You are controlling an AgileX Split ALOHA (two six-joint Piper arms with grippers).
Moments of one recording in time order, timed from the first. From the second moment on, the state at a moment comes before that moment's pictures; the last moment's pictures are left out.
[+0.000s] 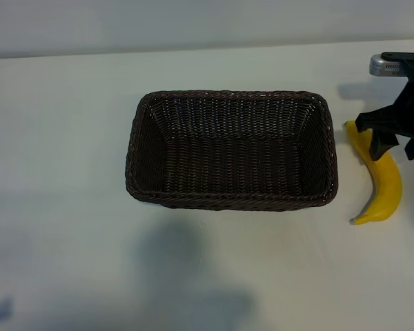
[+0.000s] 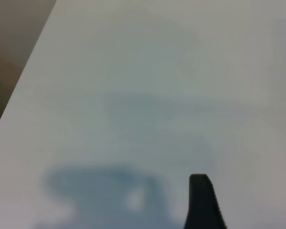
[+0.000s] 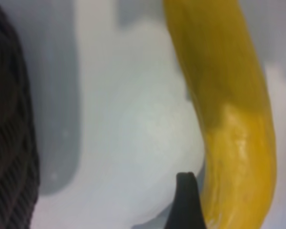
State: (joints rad) left arm 0.08 -0.01 -0.50 0.08 1.05 -0.06; right arm 0.08 1.88 -1.21 0.17 0.91 -0.07
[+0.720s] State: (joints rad) left arm 0.08 -0.01 -0.50 0.08 1.05 -0.06; right arm 0.08 1.99 -1.21 0.16 0.84 -0.08
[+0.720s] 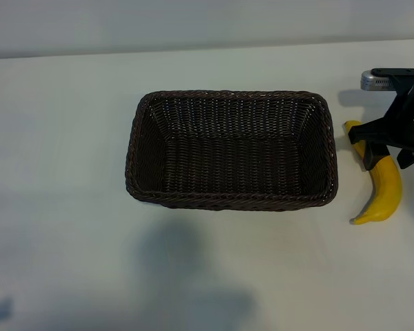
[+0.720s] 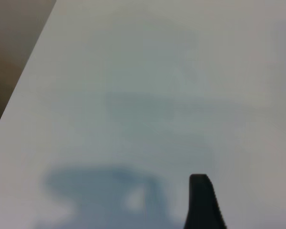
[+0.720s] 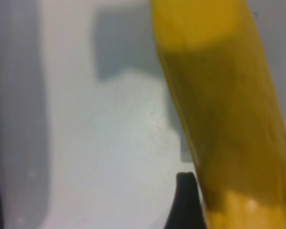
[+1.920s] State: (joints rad) left arm 0.08 -0.01 -0.50 0.08 1.05 -0.06; right arm 0.08 1.94 -1.21 0.11 0.92 -0.09
